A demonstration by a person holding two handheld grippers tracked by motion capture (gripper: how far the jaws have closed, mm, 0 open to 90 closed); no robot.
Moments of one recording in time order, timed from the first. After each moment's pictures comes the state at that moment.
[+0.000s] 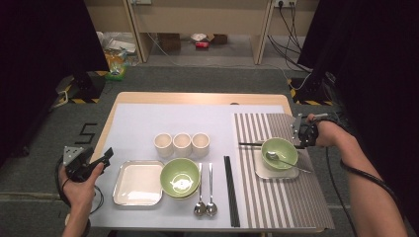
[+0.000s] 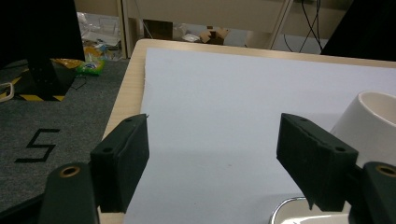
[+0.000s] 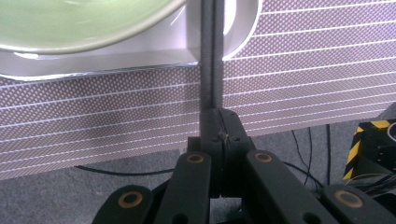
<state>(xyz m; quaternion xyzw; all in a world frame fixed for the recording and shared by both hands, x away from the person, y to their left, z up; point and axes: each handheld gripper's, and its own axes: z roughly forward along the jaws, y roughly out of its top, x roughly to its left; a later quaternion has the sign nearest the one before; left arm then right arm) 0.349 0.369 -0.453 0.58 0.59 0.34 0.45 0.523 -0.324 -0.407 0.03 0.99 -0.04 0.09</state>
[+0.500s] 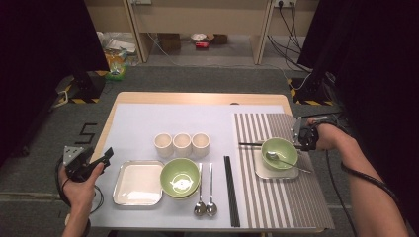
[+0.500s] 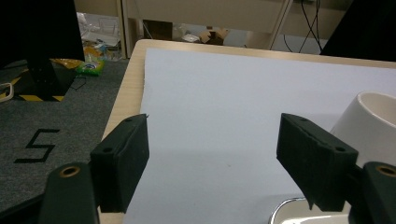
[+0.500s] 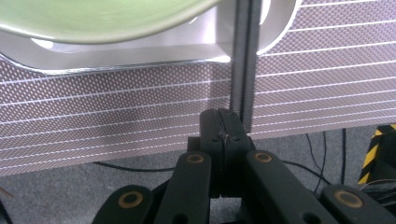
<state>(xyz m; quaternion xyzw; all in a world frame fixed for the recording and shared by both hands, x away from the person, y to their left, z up) 0.349 0.368 -0.453 0.58 0.59 0.34 0.45 0.517 -0.325 -0.414 0.02 1.00 -0.04 0.06</state>
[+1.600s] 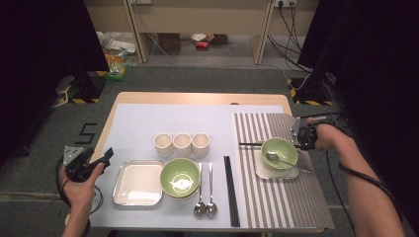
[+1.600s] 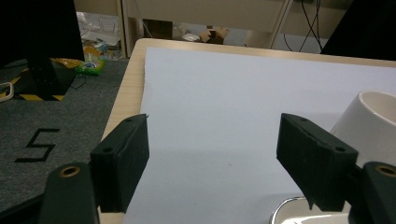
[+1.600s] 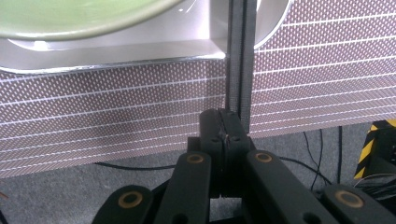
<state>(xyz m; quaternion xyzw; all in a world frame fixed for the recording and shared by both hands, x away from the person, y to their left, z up) 0.350 0.368 -0.454 0.58 0.59 0.33 0.45 0.522 -0.325 -0.419 0.03 1.00 -0.05 0.08</state>
